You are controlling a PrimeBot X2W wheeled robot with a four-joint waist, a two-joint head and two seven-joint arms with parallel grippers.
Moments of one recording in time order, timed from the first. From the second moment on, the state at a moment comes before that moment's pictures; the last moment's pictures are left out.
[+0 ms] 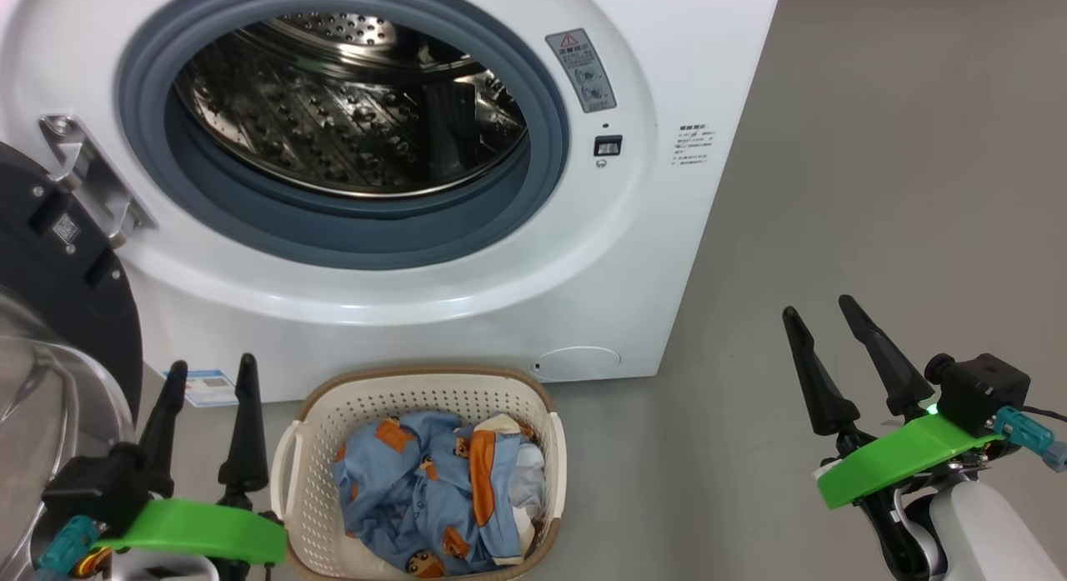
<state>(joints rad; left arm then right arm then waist) -0.11 0.16 -0.09 0.12 -0.40 -0.07 -0.26 -0.25 -0.23 0.15 0.27 0.44 0.13 -0.25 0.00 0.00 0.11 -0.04</state>
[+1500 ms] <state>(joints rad) -0.49 0.18 -0.25 0.55 -0.41 -0.12 -0.20 -0.43 -0.15 0.16 0.22 0.43 0.13 -0.25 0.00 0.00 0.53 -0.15</state>
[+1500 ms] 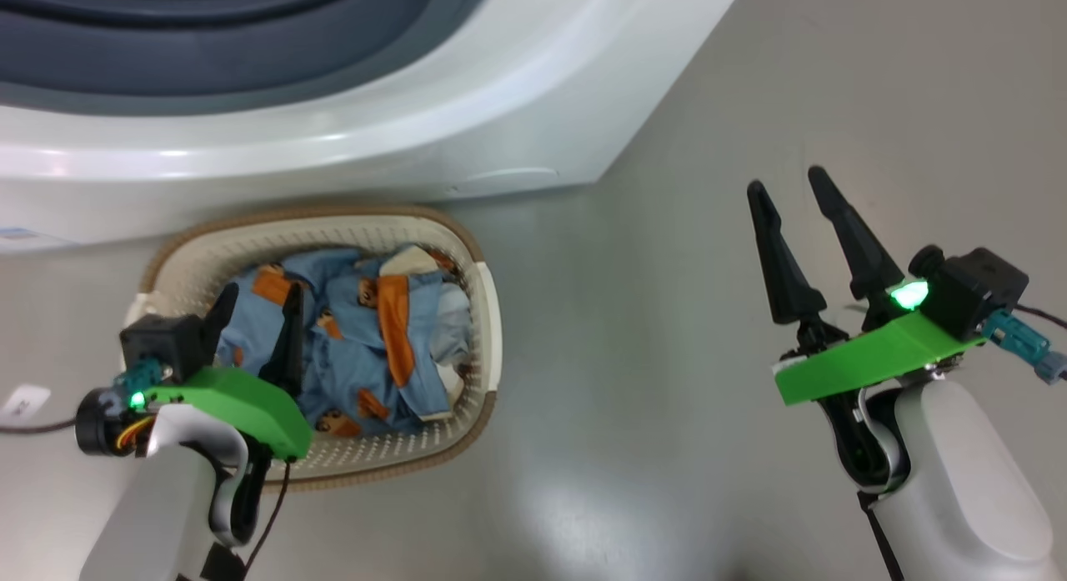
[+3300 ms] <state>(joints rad) -1.02 0.32 -0.59 1.21 -0.69 -0.13 0.04 -0.58 -0.05 0.19 0.14 0.42 0.13 -0.26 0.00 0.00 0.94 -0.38</state>
